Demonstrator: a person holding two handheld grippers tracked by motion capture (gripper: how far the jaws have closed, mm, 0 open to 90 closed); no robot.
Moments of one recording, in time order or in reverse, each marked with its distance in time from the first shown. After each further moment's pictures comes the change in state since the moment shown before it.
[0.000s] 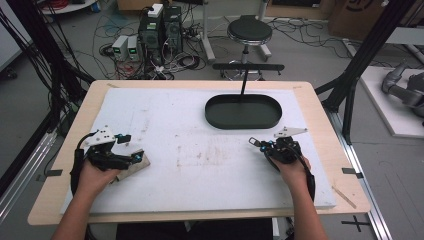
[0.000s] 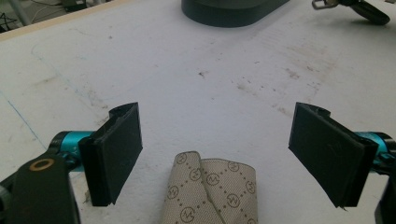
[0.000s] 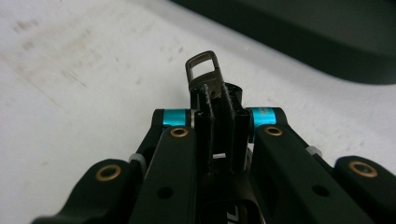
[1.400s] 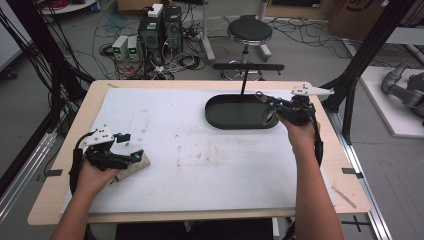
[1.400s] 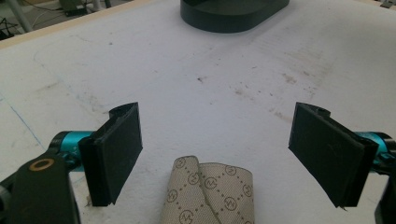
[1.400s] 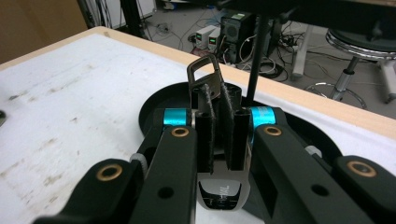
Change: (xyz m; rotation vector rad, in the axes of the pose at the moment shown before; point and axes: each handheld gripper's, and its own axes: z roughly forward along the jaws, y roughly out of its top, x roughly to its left) left arm -0.001 0.003 -0.003 -0.012 0.000 0.007; right arm -0.034 0.102 -0.042 -0.269 -0.021 0.049
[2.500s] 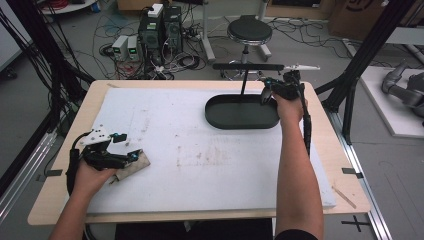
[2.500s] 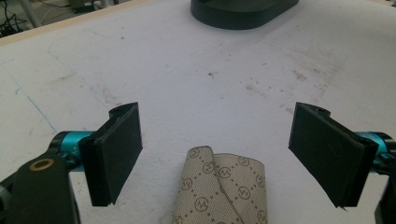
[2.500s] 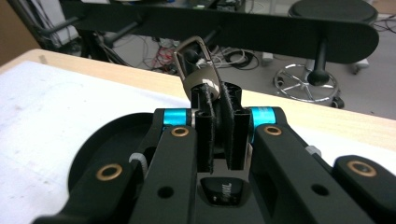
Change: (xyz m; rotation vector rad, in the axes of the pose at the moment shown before) left arm 0.006 -0.005 -0.004 0.001 0.020 -0.018; right arm -0.047 0.031 0.069 0.037 -0.137 0.145
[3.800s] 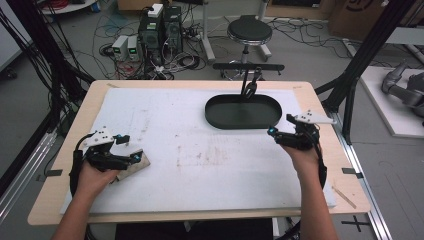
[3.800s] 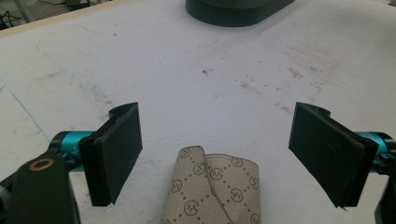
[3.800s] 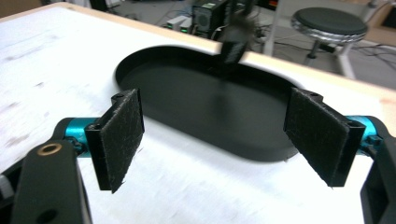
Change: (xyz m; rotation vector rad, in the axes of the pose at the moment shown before) left arm -0.004 -0.003 0.006 0.004 -0.010 -0.005; right arm 0.038 -0.111 -0.095 -0.043 0.016 -0.152
